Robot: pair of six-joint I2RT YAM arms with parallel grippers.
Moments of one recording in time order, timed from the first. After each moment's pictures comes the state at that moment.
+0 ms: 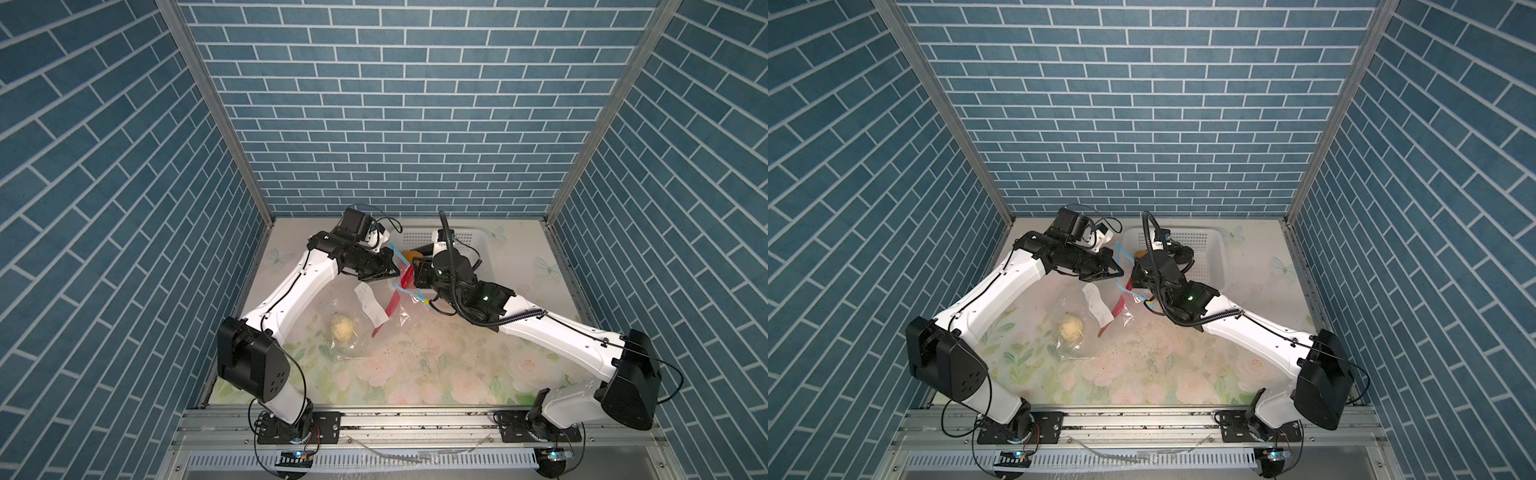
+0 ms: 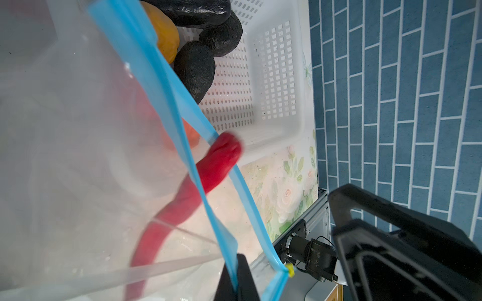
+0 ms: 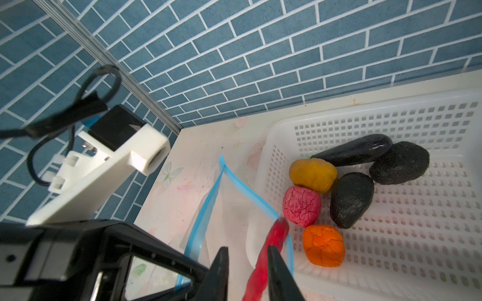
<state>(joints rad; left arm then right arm) -0.43 1.60 1.52 -0.90 0.59 -0.51 0.97 1.43 1.17 -0.15 0.37 0.66</state>
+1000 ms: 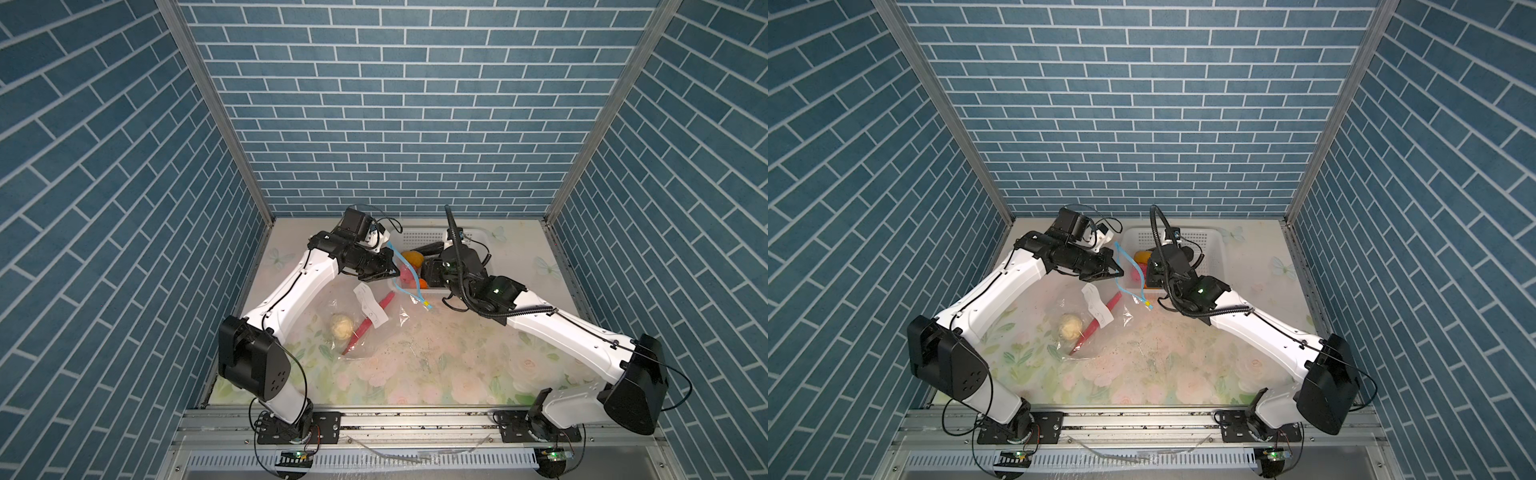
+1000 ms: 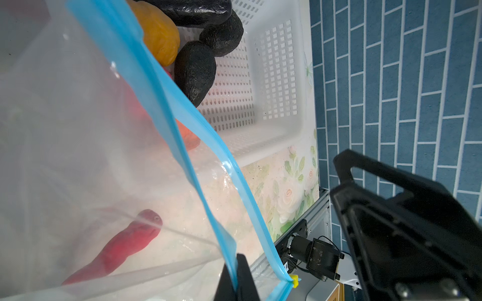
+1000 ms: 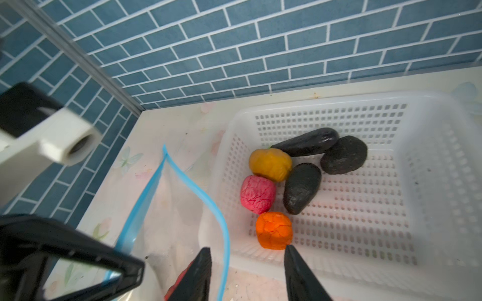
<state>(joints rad) -0.43 1.60 1.52 -0.90 0.59 -0.50 0.84 1.41 1.21 -0.36 0.33 0.57</state>
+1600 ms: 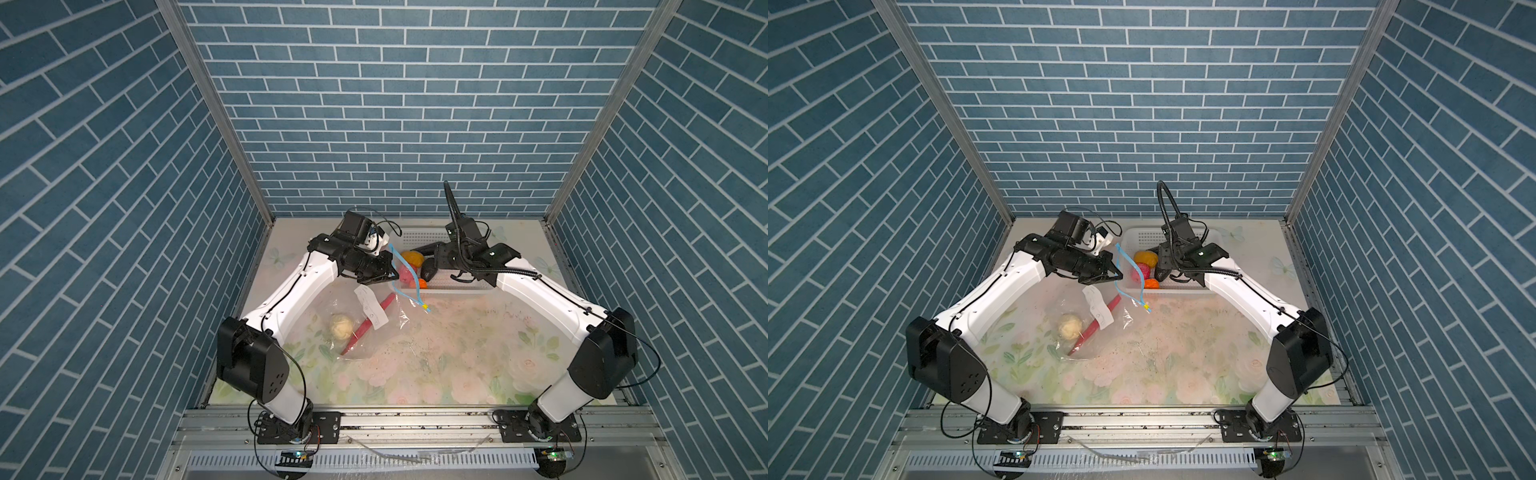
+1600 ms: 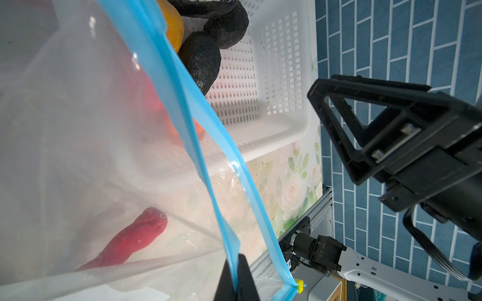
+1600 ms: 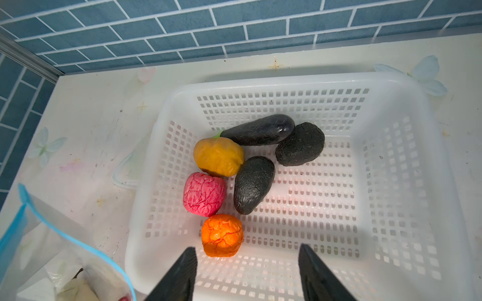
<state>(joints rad) -0.43 1.59 1.48 -0.89 0.59 -0.49 0.66 1.65 1.48 -0.63 0.21 0.48</state>
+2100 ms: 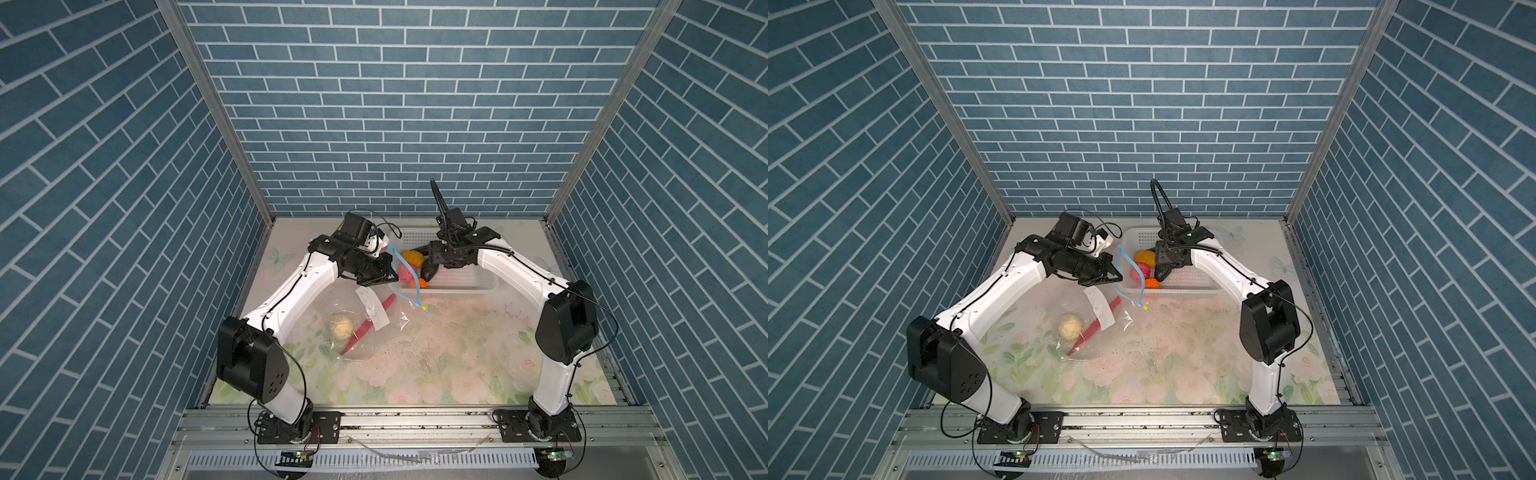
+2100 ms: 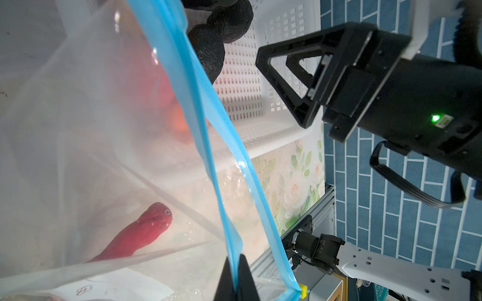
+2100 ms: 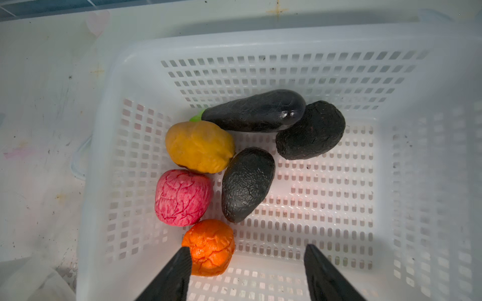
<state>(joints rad) -0.43 1.59 1.47 -0.89 0.59 -0.48 0.60 1.91 1.70 -0.77 0.10 0.47</state>
